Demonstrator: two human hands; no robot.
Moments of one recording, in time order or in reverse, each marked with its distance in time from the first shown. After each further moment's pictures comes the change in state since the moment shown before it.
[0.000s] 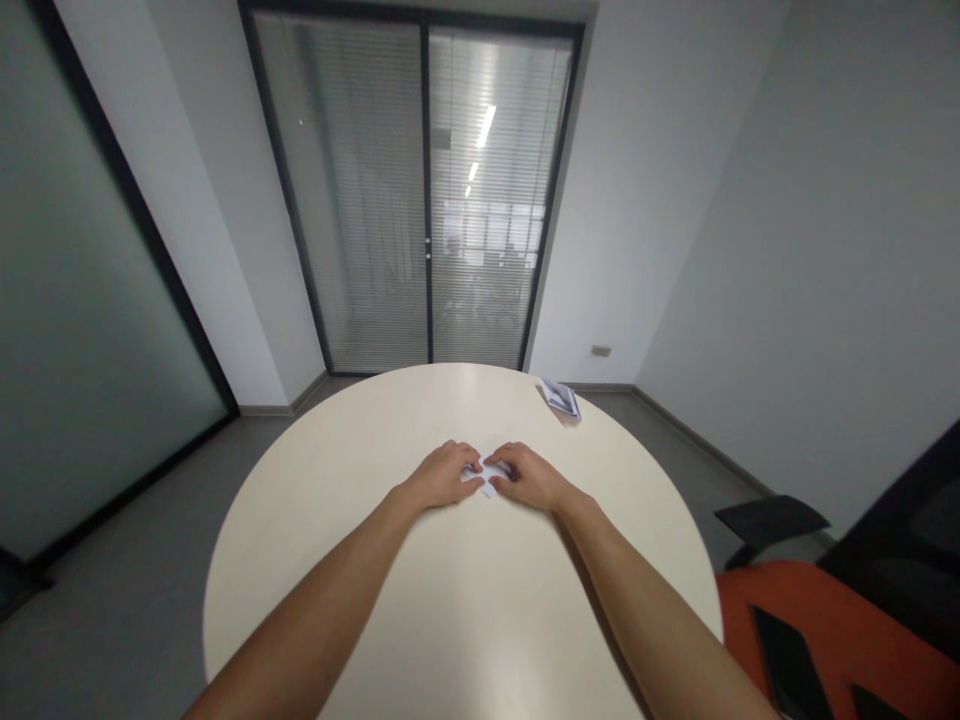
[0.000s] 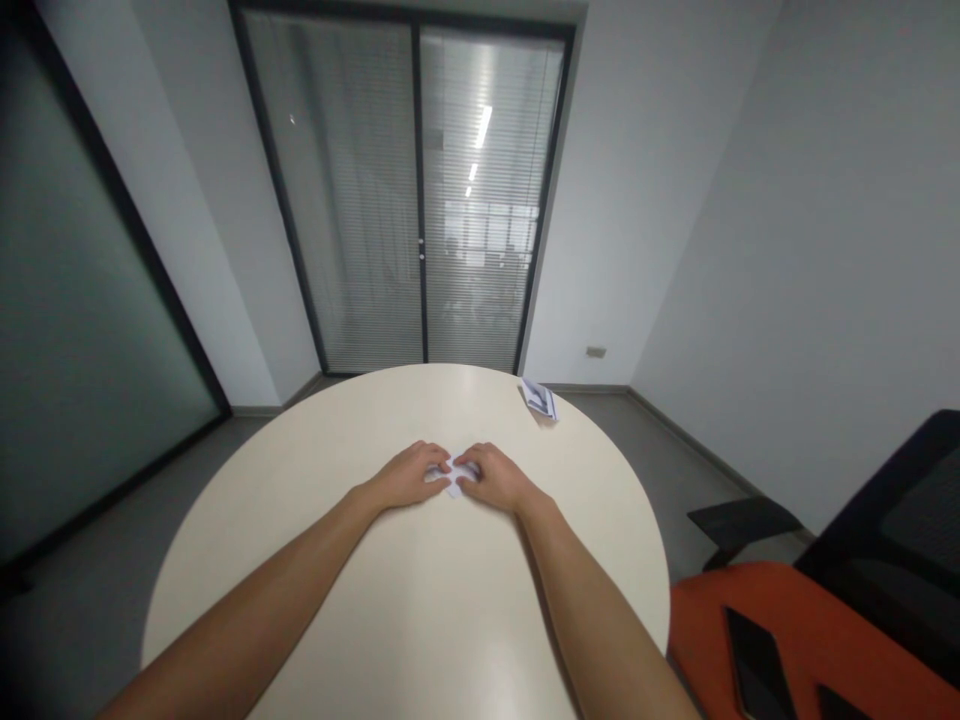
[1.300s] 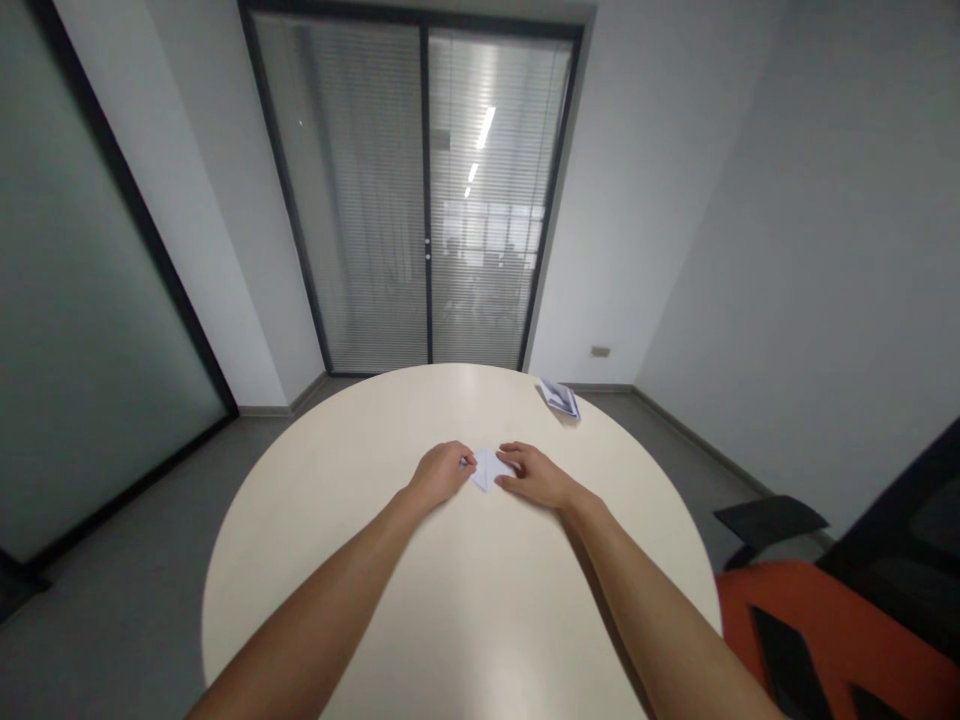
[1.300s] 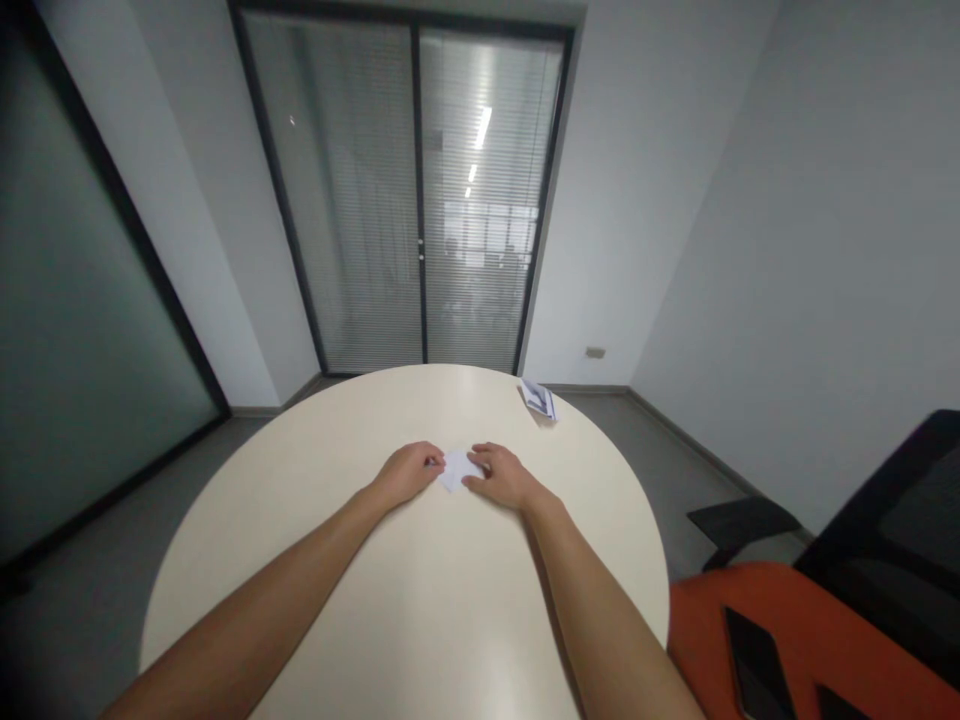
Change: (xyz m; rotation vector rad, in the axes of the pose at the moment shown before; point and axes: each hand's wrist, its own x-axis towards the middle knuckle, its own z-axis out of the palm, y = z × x) left_hand 0.007 -0.003 0.009 -0.034 0.073 -0.297; right_hand -0.006 0.012 -0.003 0.046 -0.069 0.156
